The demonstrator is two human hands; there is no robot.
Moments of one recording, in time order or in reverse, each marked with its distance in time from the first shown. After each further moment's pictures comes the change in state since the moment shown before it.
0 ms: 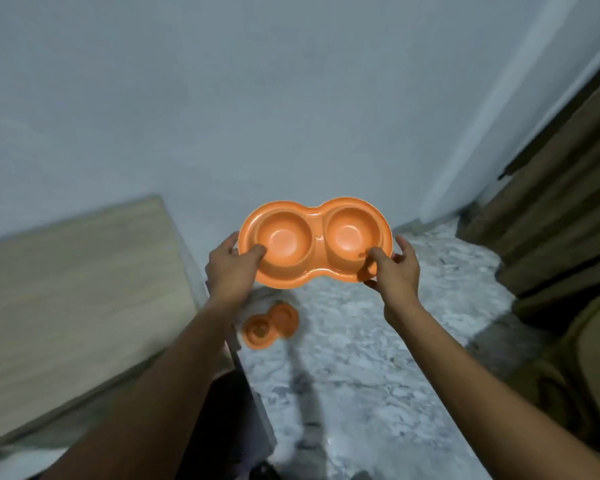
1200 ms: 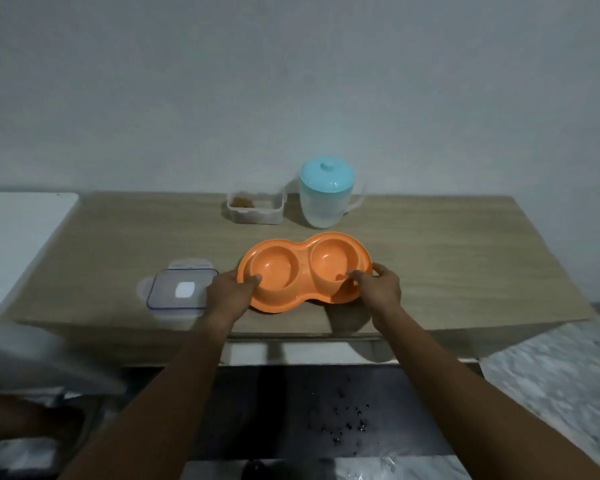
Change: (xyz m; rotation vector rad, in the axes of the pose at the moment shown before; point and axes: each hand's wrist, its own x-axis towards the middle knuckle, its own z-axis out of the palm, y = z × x) left_hand -0.086 -0.236 -0.772 0.180 0.372 -0.220; right_hand -0.552 0.133 0.529 -0.410 -0.468 -0.028
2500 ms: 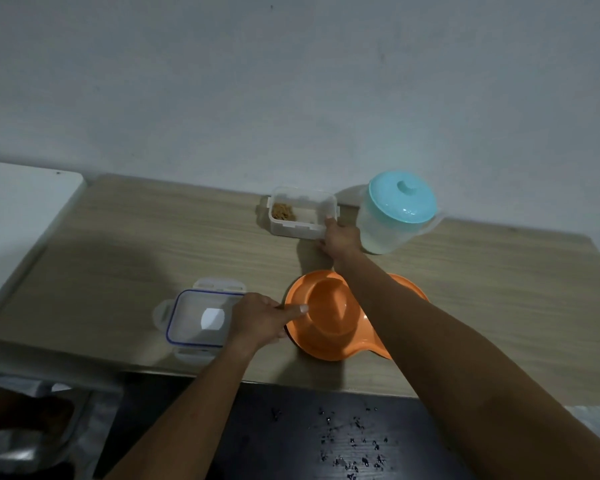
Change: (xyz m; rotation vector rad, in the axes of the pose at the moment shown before) left_hand 0.083 -0.021 -0.015 -0.084 -0.257 -0.166; right_hand 0.109 -0.090 0.223 0.023 -0.155 0.007
